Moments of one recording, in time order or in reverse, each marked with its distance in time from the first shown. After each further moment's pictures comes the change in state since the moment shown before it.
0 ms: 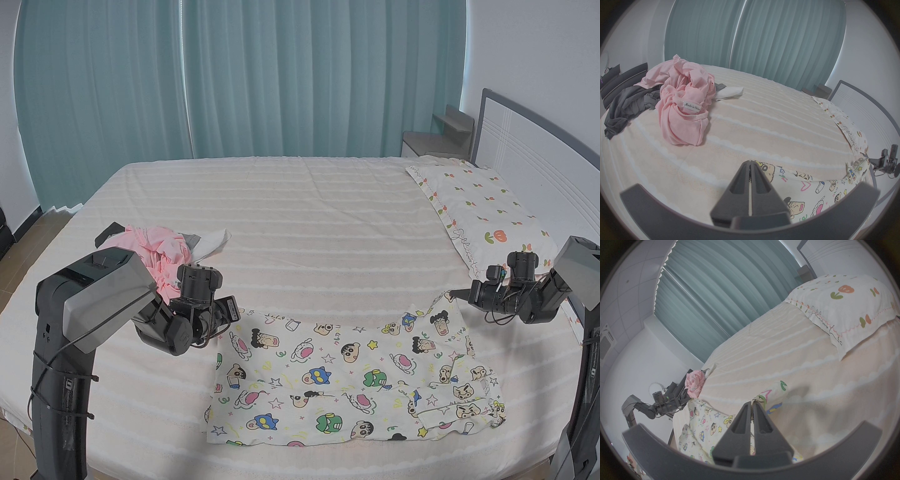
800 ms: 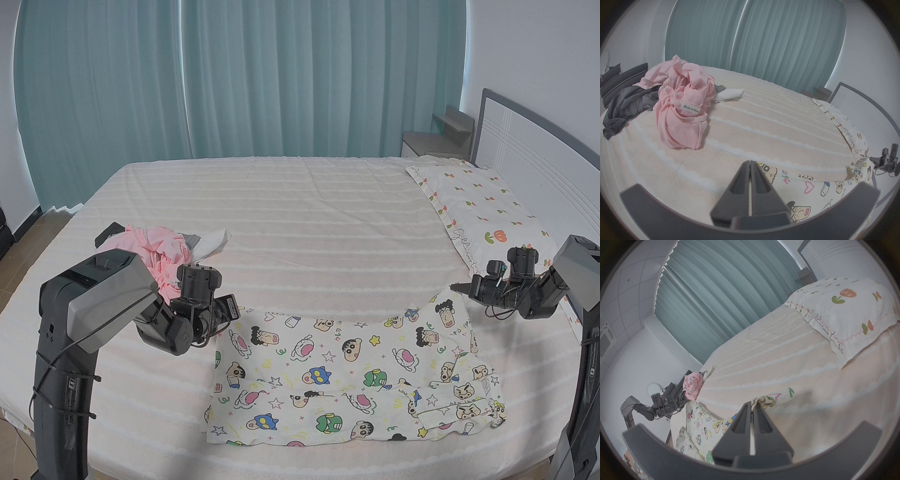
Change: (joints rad) left arm 0.008 0.021 -0.021 -0.025 -0.002 0.002; right arm -0.018 -0.011 -0.035 0.018 0.035 -0.001
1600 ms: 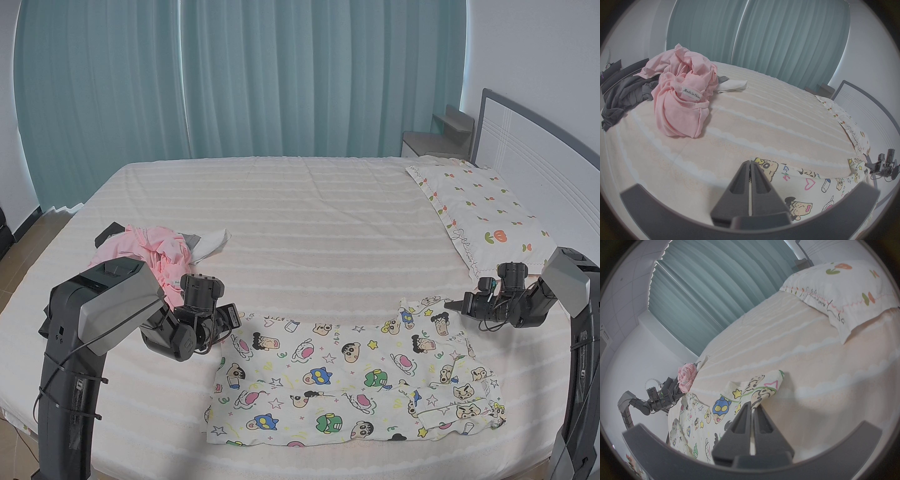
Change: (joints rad) left arm 0.003 0.044 -0.008 -0.001 -0.005 -0.024; right arm 0.000 0.116 -0.054 0.037 0.003 -0.065
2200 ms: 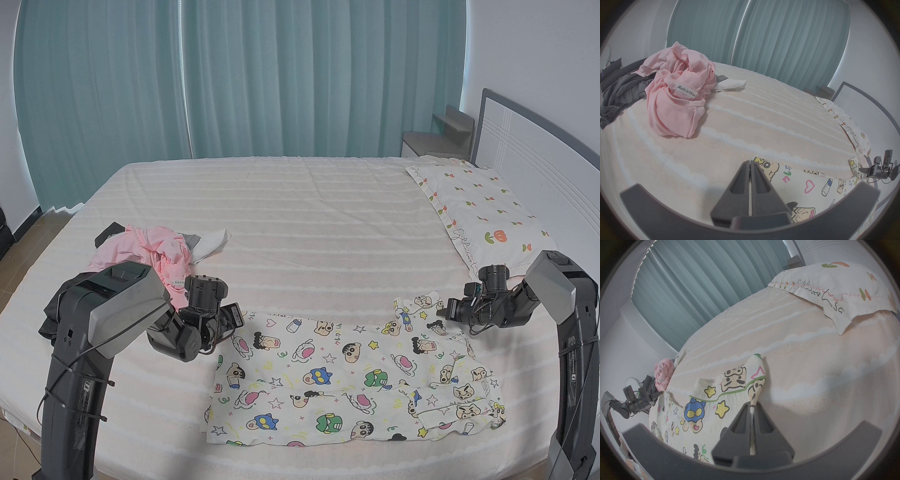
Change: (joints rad) left arm 0.000 0.059 -0.056 -0.013 0.002 -0.009; right arm 0.069 0.078 -0.132 0.148 -0.219 -0.014
